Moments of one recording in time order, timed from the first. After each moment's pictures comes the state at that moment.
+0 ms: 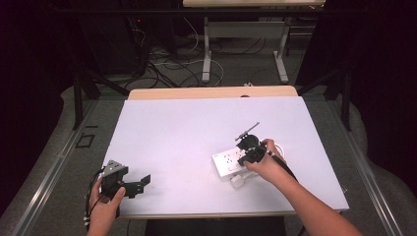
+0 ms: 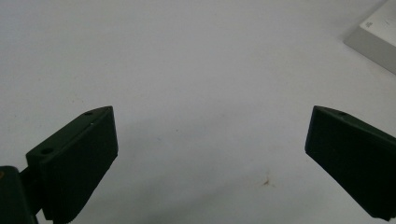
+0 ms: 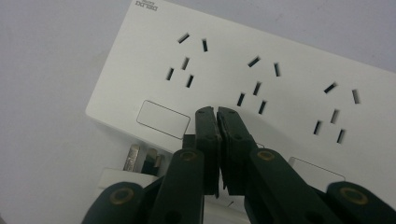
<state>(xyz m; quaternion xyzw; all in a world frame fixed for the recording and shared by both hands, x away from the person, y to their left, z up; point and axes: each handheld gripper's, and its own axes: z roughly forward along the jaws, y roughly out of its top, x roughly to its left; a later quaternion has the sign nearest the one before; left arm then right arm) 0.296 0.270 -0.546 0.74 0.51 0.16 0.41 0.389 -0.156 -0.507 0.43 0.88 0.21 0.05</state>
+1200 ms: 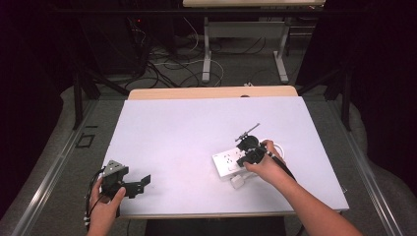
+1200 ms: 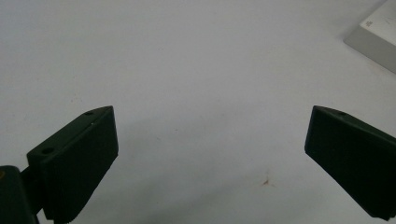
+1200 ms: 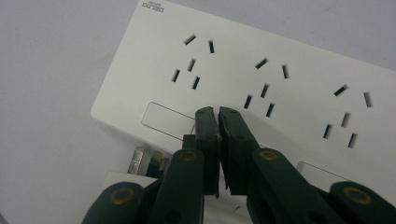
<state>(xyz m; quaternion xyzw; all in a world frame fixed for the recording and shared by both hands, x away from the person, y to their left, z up) 0.296 0.269 -0.546 0.74 0.51 0.16 0.41 0.388 -0.157 -0.510 0.43 0.87 0.23 0.04</state>
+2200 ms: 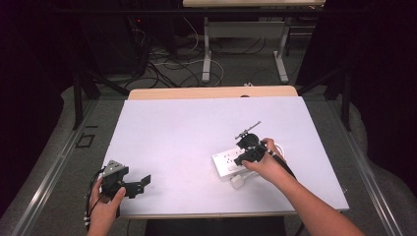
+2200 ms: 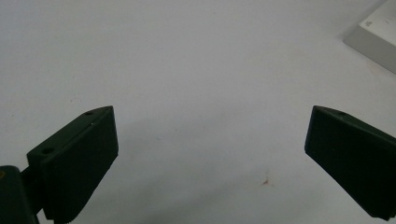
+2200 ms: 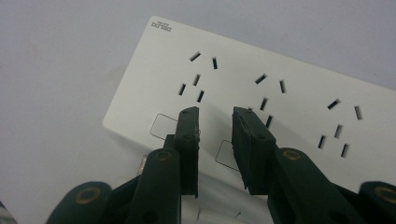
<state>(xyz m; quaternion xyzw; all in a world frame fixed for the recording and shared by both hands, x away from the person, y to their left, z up) 0.296 0.269 -0.546 0.74 0.51 0.16 0.41 0.388 -0.155 -0.503 0.43 0.87 0.25 0.05</state>
